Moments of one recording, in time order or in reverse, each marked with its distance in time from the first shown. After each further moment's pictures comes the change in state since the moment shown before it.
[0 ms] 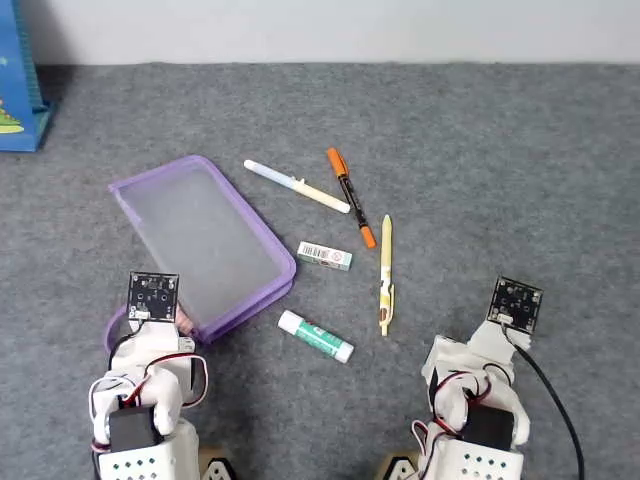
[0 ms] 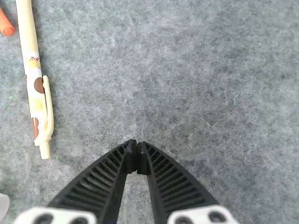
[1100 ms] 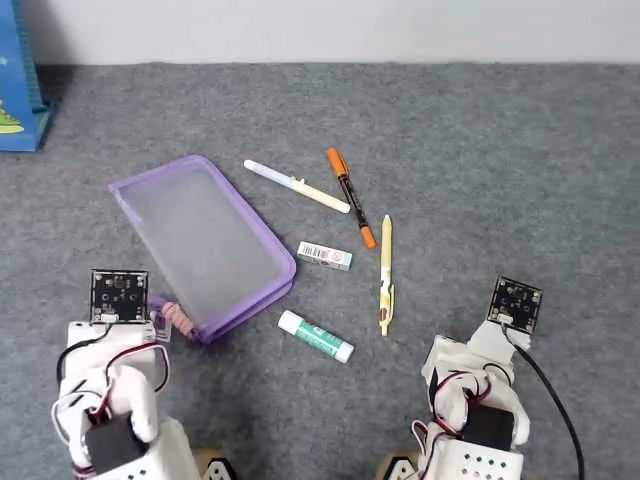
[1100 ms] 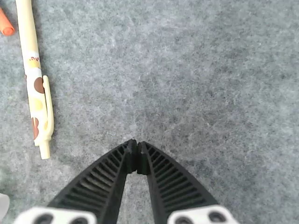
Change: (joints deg) left arm -13.4 0.0 -10.9 -5.5 -13.6; right arm 0.0 0.0 0.0 0.0 0.0
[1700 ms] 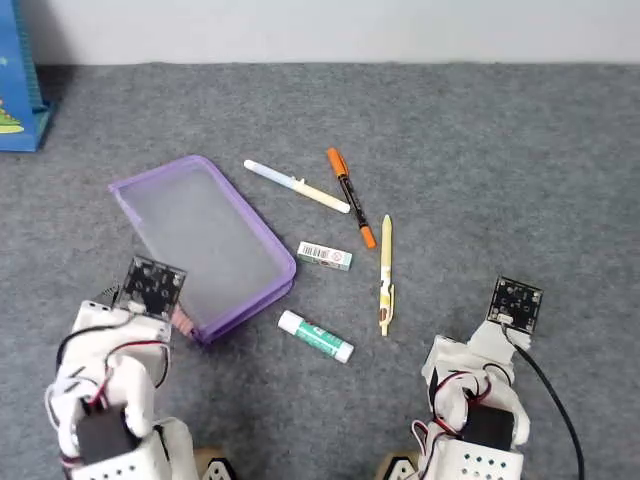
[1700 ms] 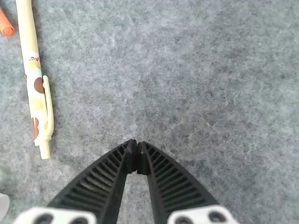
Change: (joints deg) left arm 5.2 14.0 -12.0 2.0 -12.6; right arm 0.0 0.0 0.0 0.0 0.0
